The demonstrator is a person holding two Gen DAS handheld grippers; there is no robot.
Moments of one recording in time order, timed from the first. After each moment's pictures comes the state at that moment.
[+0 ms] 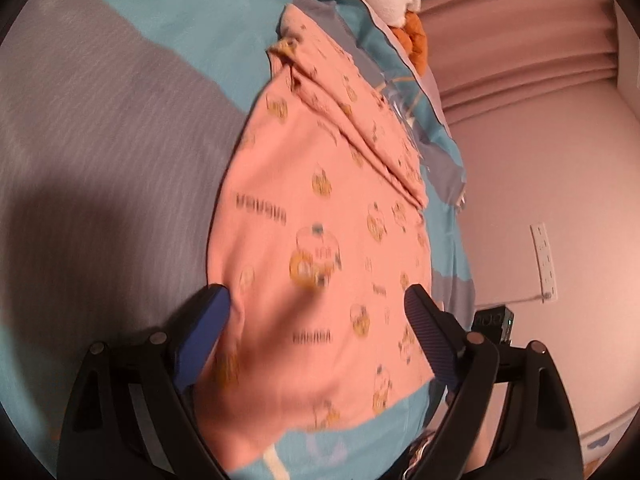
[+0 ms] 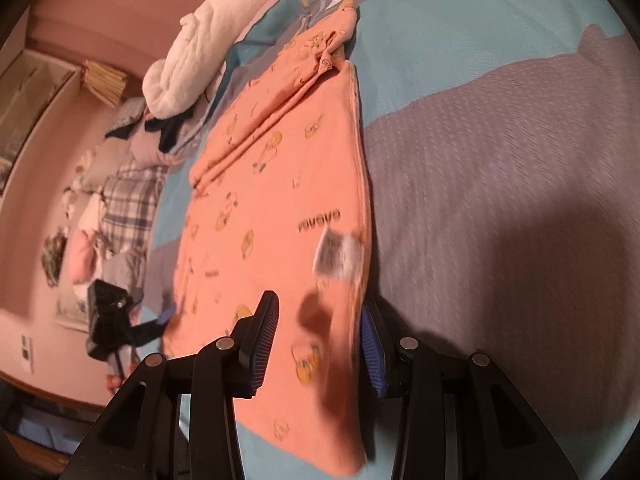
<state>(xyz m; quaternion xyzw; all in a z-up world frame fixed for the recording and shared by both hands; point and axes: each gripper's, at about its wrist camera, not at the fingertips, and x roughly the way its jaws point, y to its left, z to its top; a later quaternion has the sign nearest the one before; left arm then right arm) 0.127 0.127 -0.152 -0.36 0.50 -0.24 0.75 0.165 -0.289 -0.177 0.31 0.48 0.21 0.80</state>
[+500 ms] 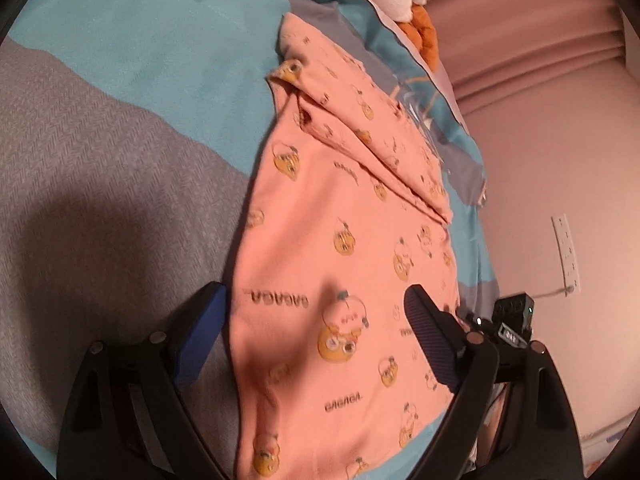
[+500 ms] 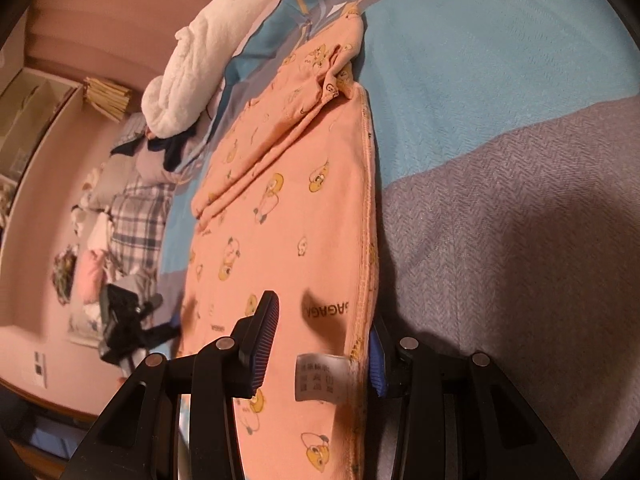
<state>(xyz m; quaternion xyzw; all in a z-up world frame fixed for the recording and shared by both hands) 0.167 0.131 -0.158 -0.31 0.52 -0.24 0.76 0.204 -0.290 -0.180 0.33 0.47 0.23 0.79</state>
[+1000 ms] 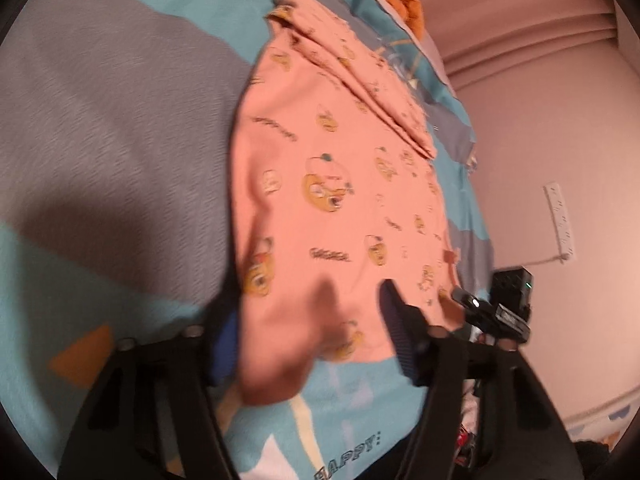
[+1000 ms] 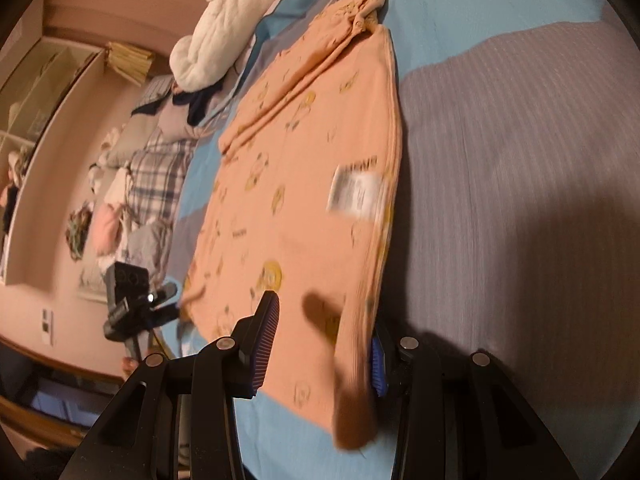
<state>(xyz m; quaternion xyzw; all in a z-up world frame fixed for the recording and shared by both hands) 0.079 0.130 -0.159 -0.29 0.54 -0.24 0.75 0.141 -0.275 -0.181 0.30 0.49 0.28 0.77</state>
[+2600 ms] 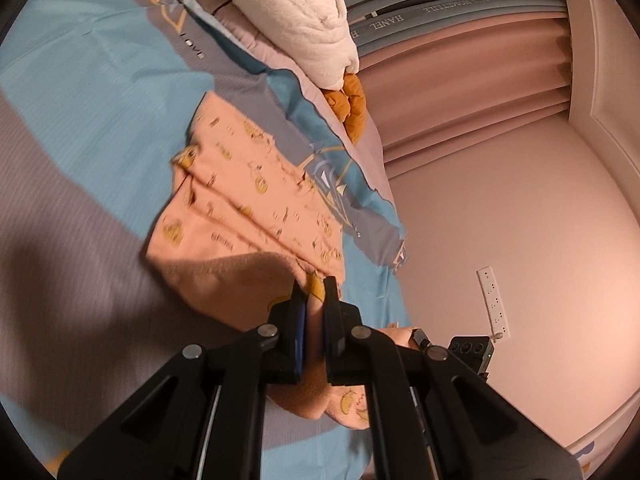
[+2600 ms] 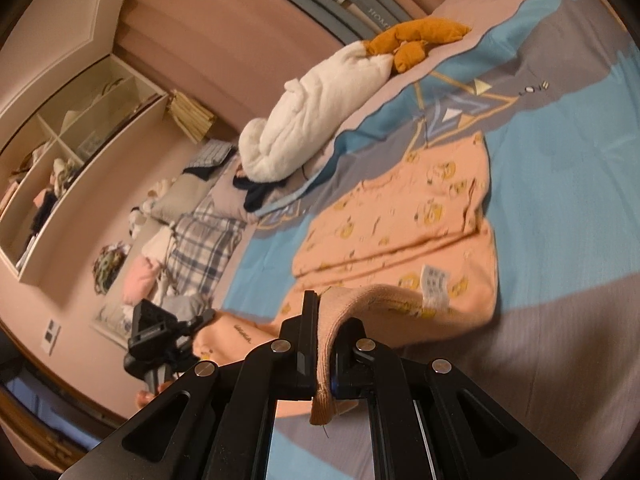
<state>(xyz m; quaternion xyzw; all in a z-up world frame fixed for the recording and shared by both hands) 0.171 0.132 -0.081 -0.42 0.40 -0.28 0.77 0.195 -0.270 -0.078 0.30 0.32 0.30 0.85</state>
